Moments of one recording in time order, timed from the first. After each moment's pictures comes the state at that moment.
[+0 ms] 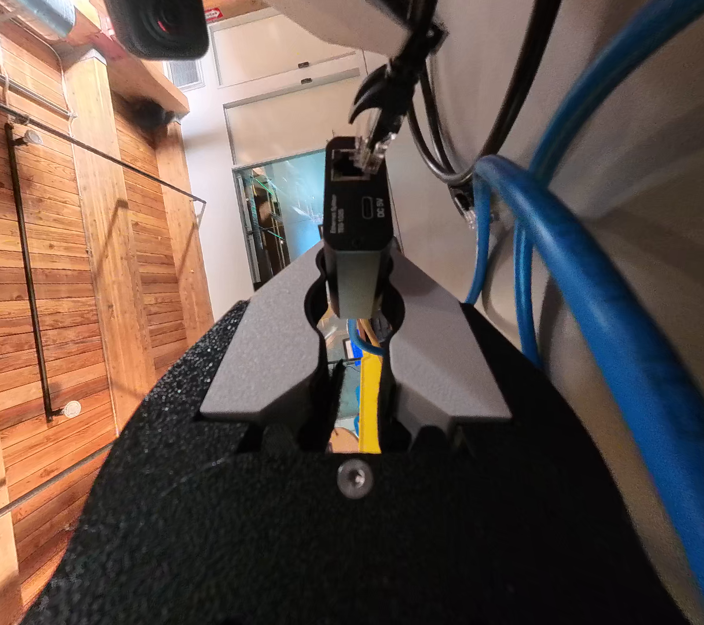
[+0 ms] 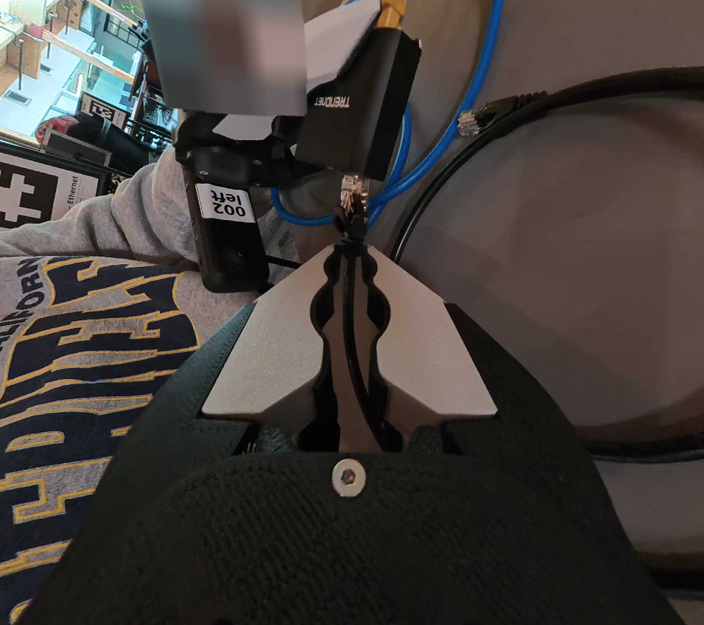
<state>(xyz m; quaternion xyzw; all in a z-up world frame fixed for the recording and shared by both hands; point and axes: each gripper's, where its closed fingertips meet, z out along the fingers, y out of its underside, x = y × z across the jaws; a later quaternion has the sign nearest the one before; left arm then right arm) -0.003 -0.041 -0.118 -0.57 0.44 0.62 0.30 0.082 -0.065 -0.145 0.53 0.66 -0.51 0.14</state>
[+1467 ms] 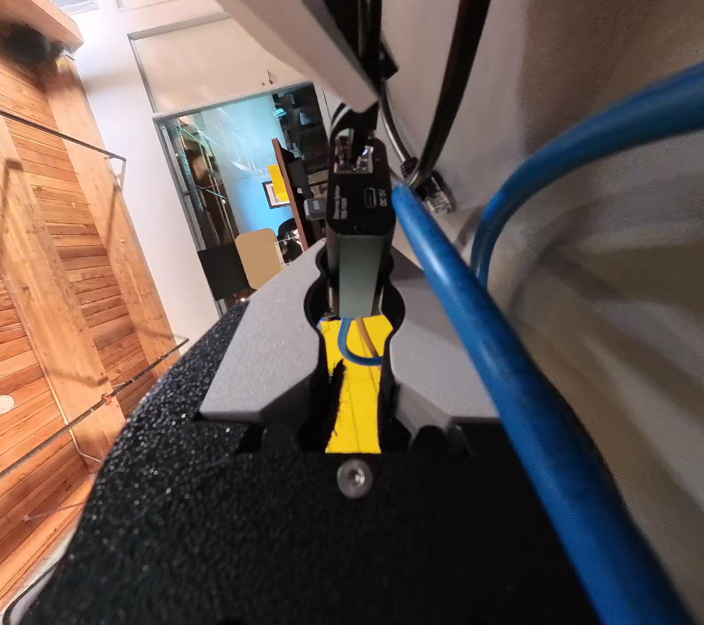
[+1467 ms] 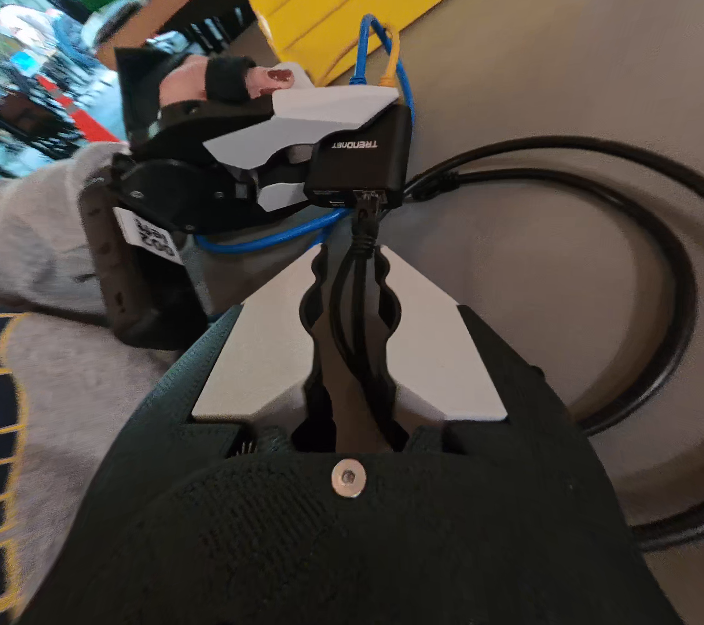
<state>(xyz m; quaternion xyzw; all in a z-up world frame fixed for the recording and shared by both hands) -0.020 -0.040 -0.144 -0.65 0.41 0.60 0.23 0.058 -0.048 -0.150 0.52 0.66 -0.54 -0.09</state>
